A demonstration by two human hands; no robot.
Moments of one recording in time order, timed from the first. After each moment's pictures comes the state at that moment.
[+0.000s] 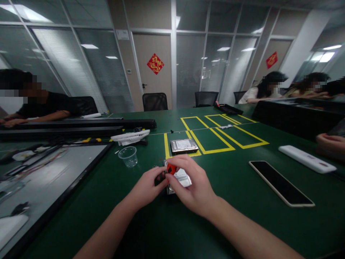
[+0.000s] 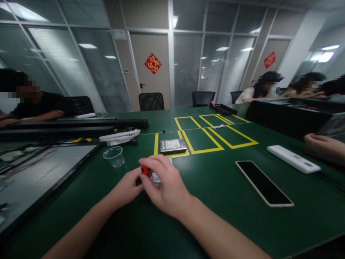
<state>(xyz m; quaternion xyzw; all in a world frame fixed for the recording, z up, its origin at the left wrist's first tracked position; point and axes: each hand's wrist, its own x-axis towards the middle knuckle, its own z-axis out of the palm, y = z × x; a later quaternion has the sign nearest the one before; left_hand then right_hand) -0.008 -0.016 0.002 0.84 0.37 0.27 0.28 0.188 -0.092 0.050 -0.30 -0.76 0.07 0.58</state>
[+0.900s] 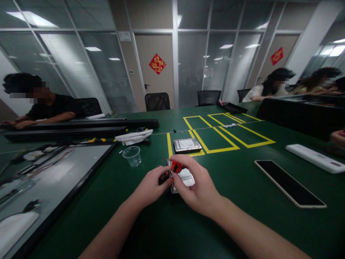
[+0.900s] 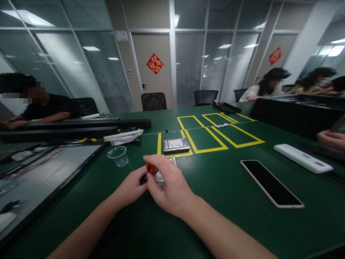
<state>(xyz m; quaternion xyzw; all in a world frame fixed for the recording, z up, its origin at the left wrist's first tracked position) -0.008 -0.016 0.002 0.84 0.37 0.27 0.28 0.188 -0.092 0.045 -0.32 -0.76 0.09 0.56</state>
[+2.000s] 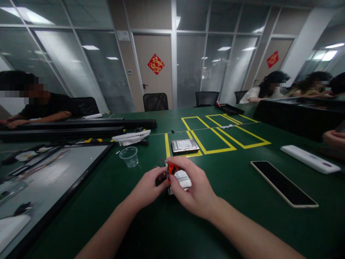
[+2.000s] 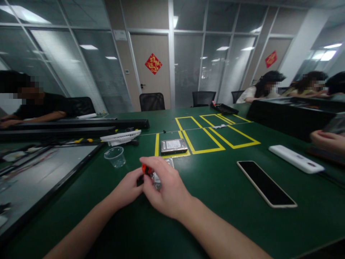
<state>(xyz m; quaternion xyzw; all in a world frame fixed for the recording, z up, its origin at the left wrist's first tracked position) -0.008 -0.017 0.003 0.84 0.38 0.26 0.29 0.187 -0.094 0.049 -0.30 -0.77 0.08 0.56</state>
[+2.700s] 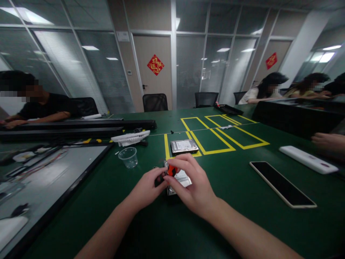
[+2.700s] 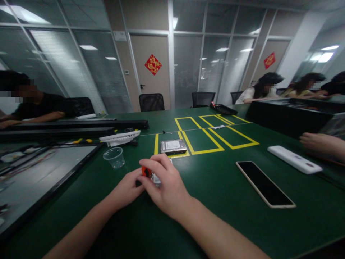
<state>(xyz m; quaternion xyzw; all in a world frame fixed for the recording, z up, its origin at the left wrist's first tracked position) -0.010 -0.014 0.000 0.84 0.36 0.28 0.29 0.187 -0.091 0.046 -0.31 -0.75 0.06 0.58</state>
